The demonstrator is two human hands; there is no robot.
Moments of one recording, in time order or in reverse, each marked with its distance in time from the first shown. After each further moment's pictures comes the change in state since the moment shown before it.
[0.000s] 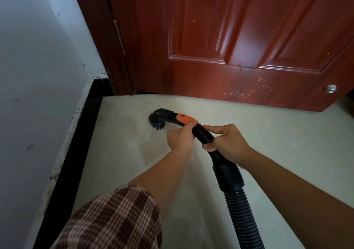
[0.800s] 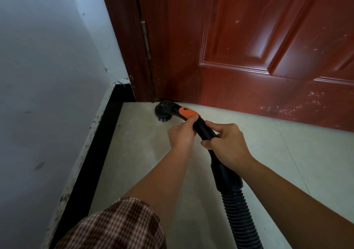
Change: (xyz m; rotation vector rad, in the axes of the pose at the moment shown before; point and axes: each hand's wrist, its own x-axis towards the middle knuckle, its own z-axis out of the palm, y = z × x) left_hand 0.086 0.054 -0.024 -0.109 0.005 0.102; right_hand 0.079 -0.038 0.065 -0.018 0.076 -0.190
